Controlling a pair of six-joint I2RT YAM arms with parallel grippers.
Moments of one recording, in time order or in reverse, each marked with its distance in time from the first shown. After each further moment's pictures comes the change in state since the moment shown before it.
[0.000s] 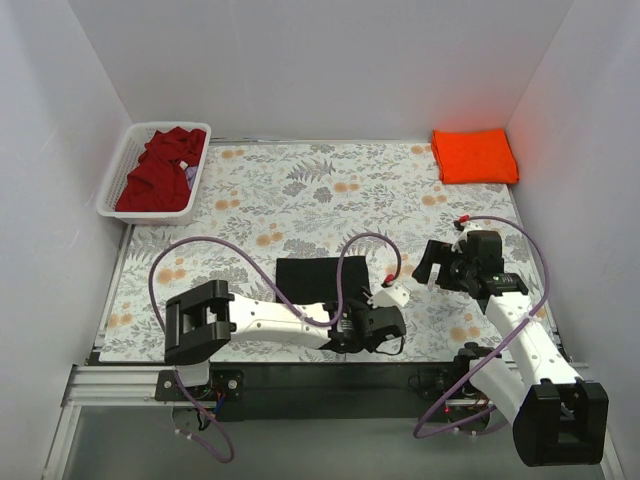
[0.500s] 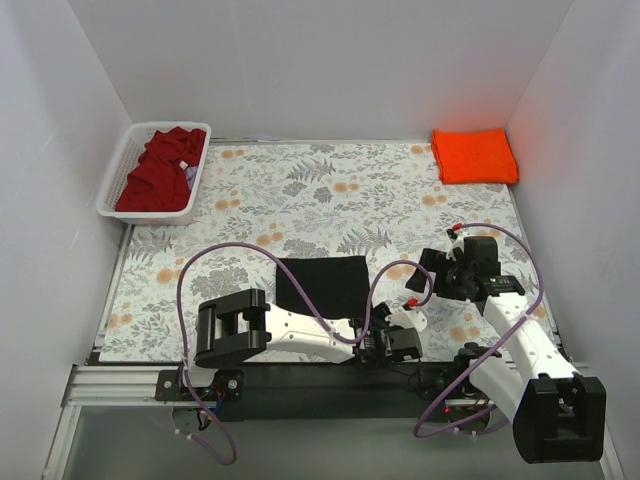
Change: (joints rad) left arm -0.087 0.209 0.122 -0.013 -0.086 0.160; right arm -0.015 0.013 -0.051 -0.045 -0.095 0.000
